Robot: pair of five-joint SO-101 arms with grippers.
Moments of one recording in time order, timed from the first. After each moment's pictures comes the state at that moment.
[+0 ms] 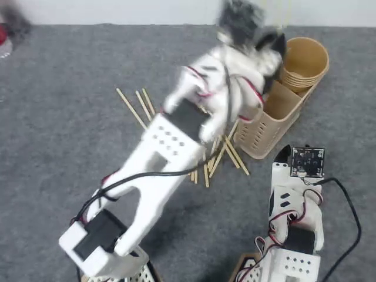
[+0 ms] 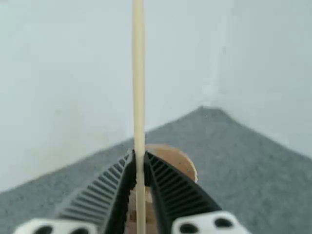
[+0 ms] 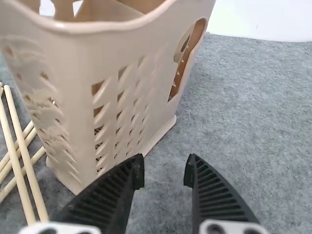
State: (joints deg) left arm 35.7 -2.0 -6.9 34.6 10.3; right arm 7.4 -103.1 95.3 40.8 10.1
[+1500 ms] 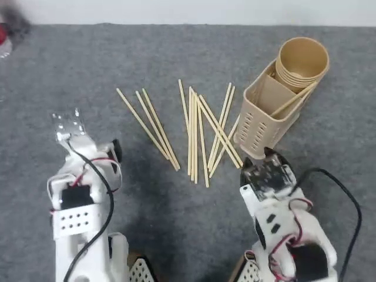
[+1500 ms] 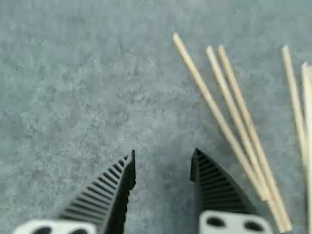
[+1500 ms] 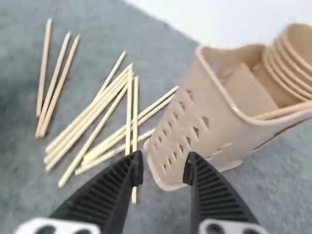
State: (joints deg) left arm -17.3 -58.2 72.1 47.8 10.3; right arm -17.8 -98.2 65.8 70.2 20.6
